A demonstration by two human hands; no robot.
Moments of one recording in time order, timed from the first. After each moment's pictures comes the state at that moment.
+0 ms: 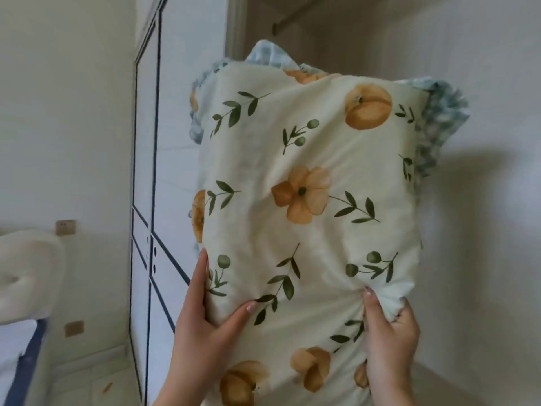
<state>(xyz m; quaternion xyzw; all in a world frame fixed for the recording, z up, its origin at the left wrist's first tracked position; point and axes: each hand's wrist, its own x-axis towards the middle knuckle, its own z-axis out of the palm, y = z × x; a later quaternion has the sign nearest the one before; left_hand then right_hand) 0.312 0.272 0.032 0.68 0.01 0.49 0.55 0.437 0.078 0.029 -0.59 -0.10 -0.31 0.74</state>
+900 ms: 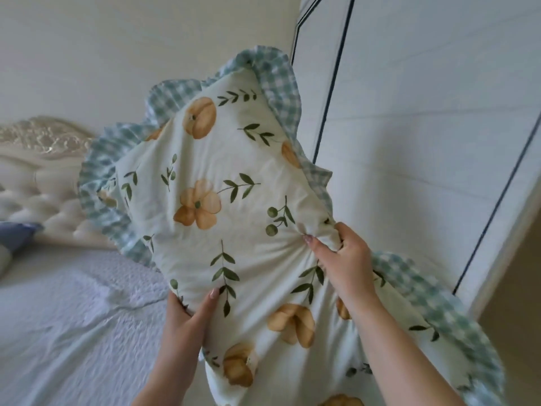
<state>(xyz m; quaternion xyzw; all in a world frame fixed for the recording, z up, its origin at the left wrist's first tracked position) 0.215 0.628 -0.084 0.44 0.24 0.53 0.68 0.395 0.506 0.043 -0.67 -0.46 -0.11 0.56</state>
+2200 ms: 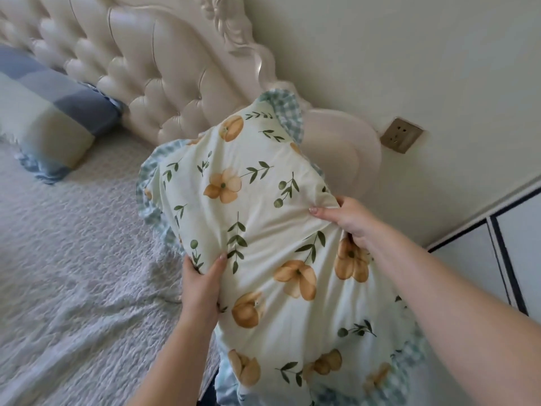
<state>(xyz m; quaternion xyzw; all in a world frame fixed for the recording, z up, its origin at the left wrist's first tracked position) 0.403 1.282 -0.292 0.14 0.54 0.60 0.57 0.634 1.374 -0.165 -0.68 -0.48 0.47 0.28</state>
